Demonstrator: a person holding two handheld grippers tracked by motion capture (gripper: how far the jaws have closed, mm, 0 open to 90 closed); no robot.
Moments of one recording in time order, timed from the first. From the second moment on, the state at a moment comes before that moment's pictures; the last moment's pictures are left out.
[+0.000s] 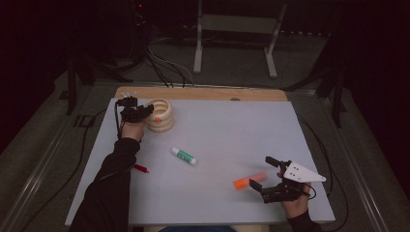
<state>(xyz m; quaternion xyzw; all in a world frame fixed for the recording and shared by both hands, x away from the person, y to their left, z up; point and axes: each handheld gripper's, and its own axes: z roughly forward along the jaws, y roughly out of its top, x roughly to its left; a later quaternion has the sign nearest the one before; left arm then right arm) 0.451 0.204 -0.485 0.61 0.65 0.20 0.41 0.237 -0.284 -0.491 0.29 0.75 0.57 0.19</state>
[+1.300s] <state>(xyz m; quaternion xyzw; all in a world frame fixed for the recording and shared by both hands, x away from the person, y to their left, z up) 0.432 0.166 -0.464 0.66 0.60 0.19 0.41 0.237 -0.285 -0.491 0.29 0.75 0.57 0.19</state>
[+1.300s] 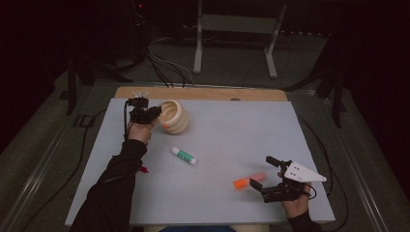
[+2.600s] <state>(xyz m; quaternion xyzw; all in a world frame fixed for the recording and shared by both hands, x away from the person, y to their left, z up) 0.399 0.062 -0.472 0.76 0.51 0.12 0.39 0.238 -0.285 -0.491 0.29 0.75 0.57 0.19</state>
